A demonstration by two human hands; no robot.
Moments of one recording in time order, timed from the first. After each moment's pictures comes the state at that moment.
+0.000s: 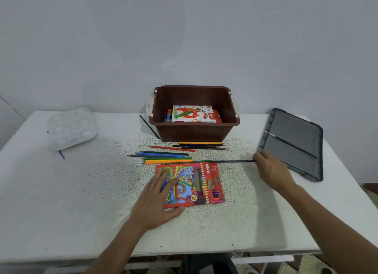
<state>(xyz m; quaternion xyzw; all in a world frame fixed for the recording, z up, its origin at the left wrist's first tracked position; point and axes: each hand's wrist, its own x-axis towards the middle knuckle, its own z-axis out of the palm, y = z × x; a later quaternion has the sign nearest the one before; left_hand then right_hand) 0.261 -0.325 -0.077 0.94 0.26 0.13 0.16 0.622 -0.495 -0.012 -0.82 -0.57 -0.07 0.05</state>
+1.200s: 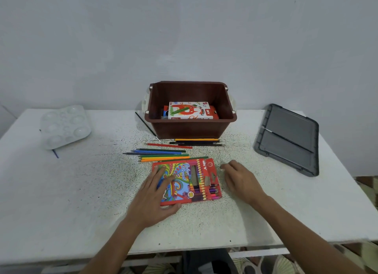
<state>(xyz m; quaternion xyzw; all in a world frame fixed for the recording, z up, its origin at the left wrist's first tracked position) 0.260 -0.324 -0.078 0.94 0.26 0.13 0.16 0.543 -0.482 -0.042 -0.76 -0.62 -0.03 0.18</state>
